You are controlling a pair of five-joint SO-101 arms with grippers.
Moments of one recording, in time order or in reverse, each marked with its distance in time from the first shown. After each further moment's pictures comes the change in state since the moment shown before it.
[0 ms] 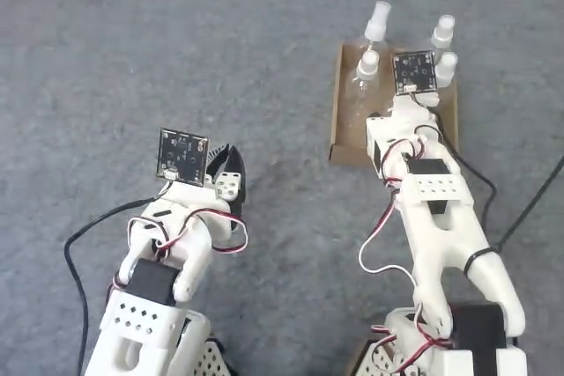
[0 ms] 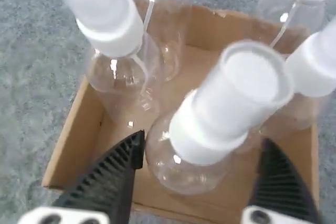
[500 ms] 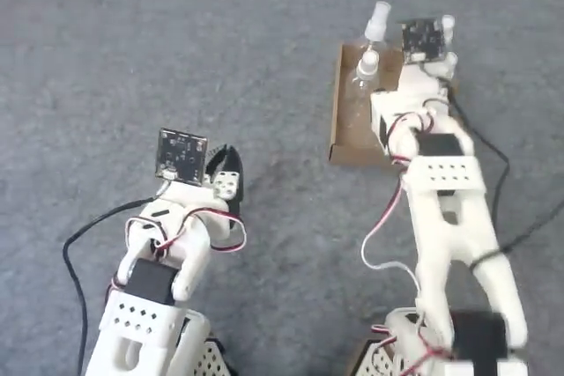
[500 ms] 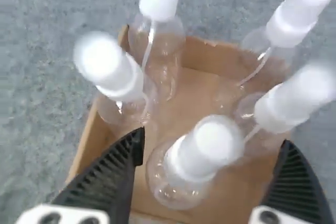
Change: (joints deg) left arm -1.0 0.0 0.0 0.0 0.0; right arm 0.0 -4.7 -15.6 17.8 0.0
